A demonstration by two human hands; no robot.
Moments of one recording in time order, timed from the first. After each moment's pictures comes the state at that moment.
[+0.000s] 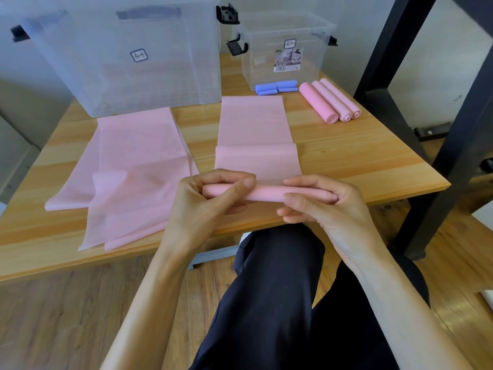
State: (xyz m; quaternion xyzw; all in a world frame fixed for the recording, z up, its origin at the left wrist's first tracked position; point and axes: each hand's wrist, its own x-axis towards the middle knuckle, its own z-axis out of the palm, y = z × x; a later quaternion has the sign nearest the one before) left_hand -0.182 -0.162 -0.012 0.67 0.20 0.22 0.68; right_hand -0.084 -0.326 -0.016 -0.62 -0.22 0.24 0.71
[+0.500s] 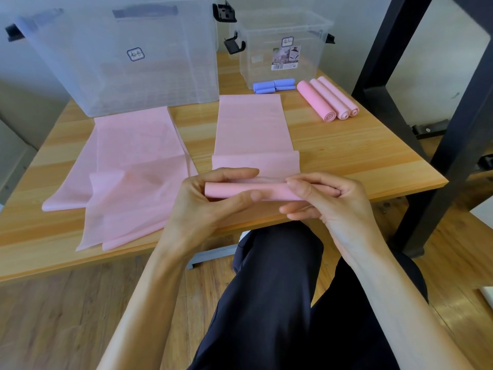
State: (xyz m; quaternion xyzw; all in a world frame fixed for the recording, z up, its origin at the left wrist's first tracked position) left_hand -0.184 -0.162 -0.012 0.69 0.16 0.19 0.68; right_hand -0.084 -0.326 -0.016 -0.62 -0.20 0.20 0.73
